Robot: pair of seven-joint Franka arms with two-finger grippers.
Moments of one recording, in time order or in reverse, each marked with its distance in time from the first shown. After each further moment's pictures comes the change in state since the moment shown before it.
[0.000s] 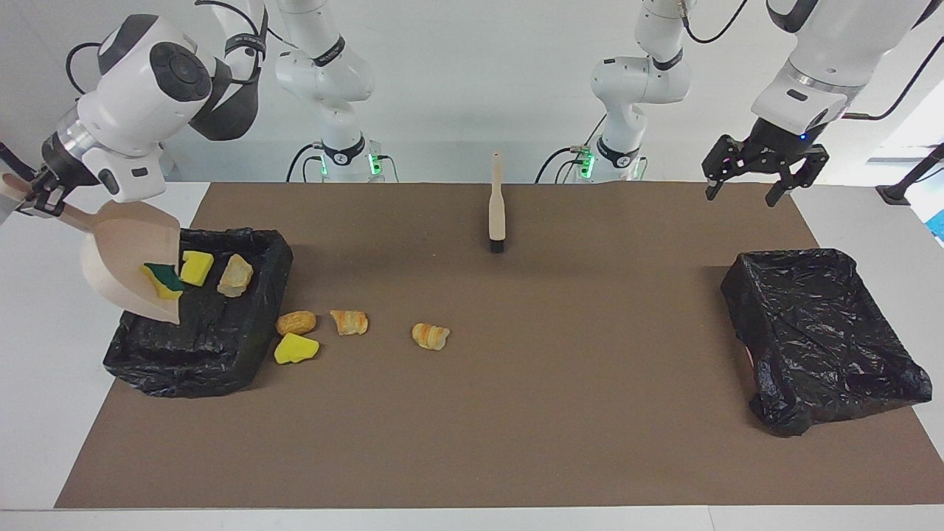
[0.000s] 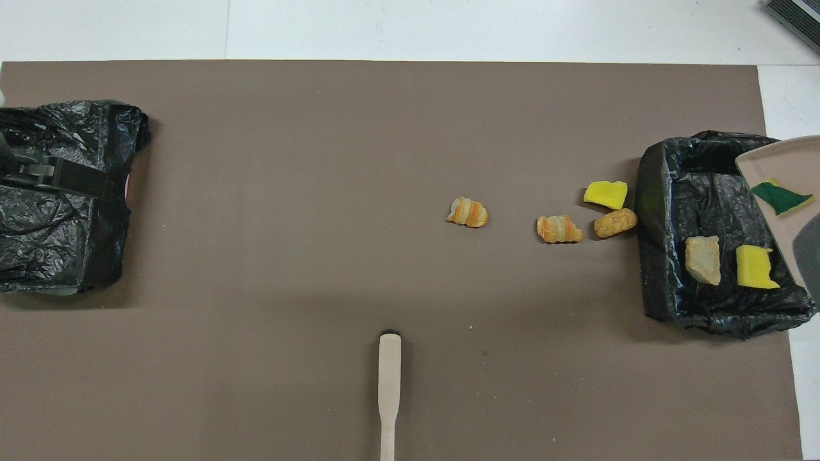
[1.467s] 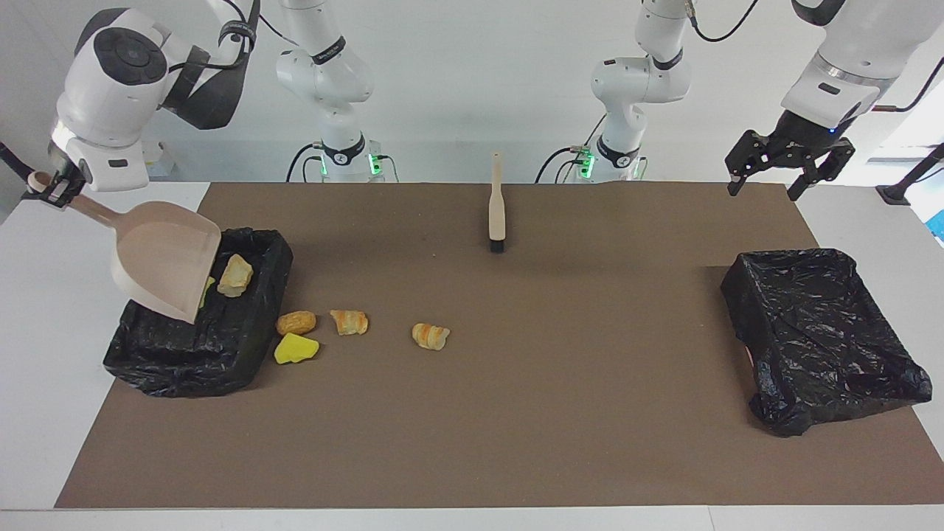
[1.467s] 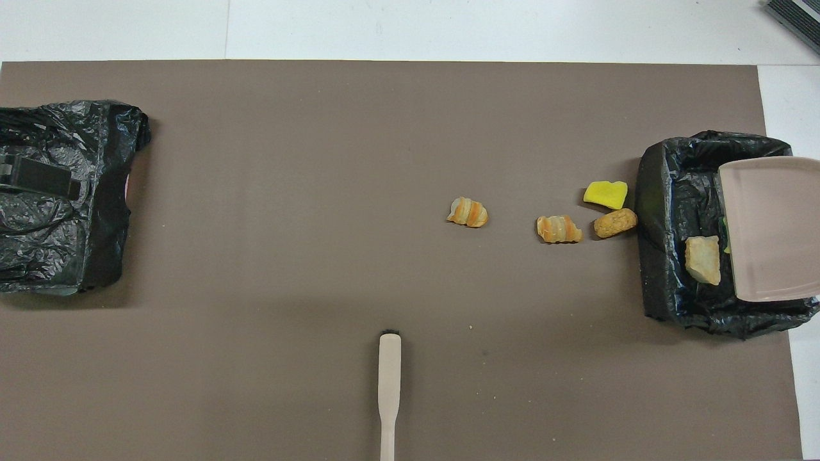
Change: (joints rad) left arm 0.049 -0.006 -0.001 0.017 0.001 -0.021 0.014; right arm -0.055 -0.060 -0.011 -0.066 0.263 -0.067 0.104
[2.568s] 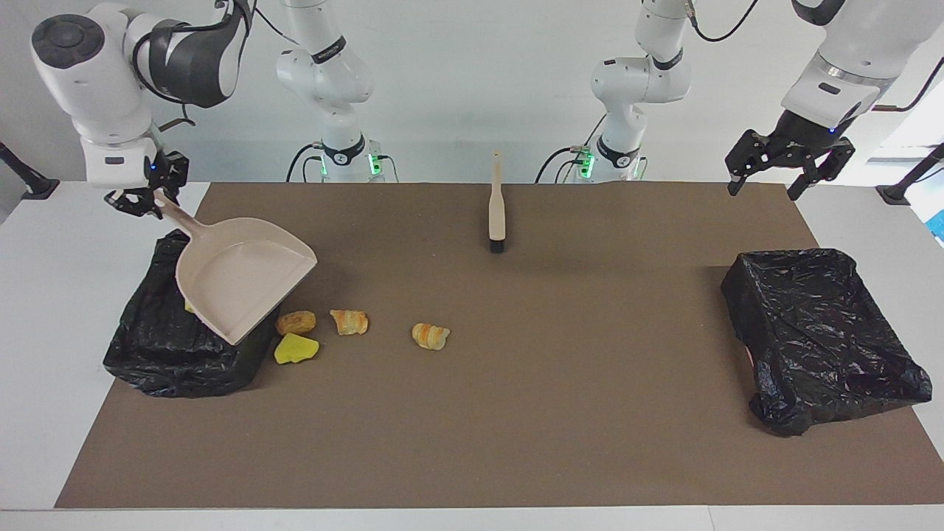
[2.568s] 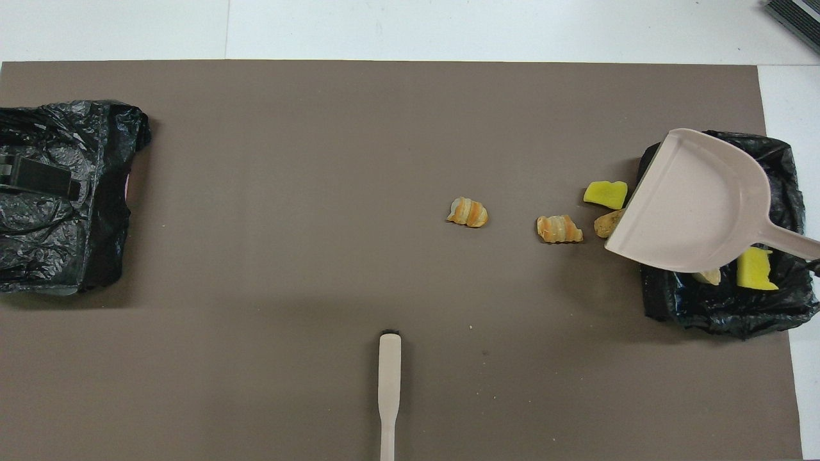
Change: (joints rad) left arm 0.000 0.000 0.000 0.000 0.000 -0.001 0.000; right arm 0.032 -0.039 -0.001 -0.037 0.518 -0.188 0.511
